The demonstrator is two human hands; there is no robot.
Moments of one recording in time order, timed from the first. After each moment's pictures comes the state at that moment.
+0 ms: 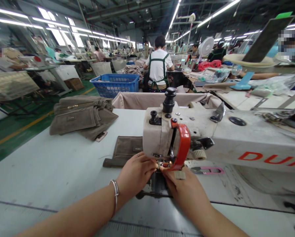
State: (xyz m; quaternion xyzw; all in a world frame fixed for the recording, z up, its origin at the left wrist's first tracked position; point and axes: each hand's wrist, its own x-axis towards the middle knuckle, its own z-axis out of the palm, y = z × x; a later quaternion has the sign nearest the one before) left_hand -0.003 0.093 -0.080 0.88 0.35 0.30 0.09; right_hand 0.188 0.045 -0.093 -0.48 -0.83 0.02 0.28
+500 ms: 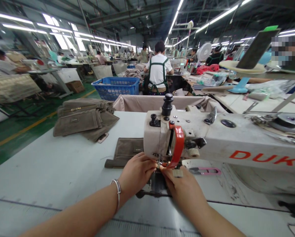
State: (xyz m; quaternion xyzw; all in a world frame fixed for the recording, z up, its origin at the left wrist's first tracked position) left_hand -0.002 0.095 -0.081 0.88 0.37 0.29 0.10; right_hand 0.187 0.048 -0.095 -0.48 -0.82 0.00 0.31
